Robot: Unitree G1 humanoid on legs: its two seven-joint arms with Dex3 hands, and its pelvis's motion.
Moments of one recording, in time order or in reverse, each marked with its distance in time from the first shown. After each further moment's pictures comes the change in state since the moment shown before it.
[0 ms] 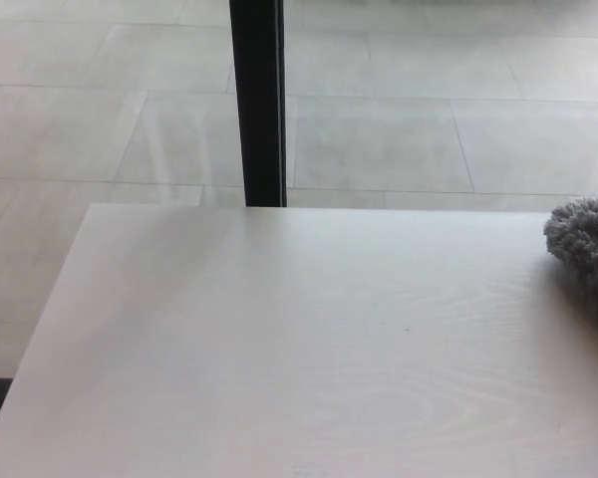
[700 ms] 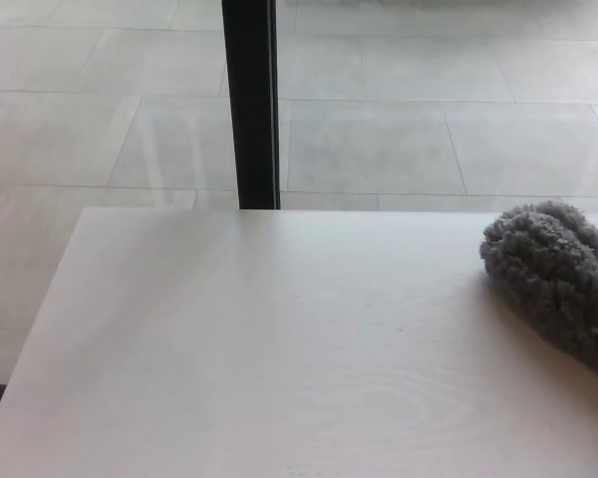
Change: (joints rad) left_arm -0.021 0.001 -0.002 -0.004 -0.005 0.000 -0.016; right_arm 0.046 0.063 0.187 -0.039 -0.086 -0.023 -0.201
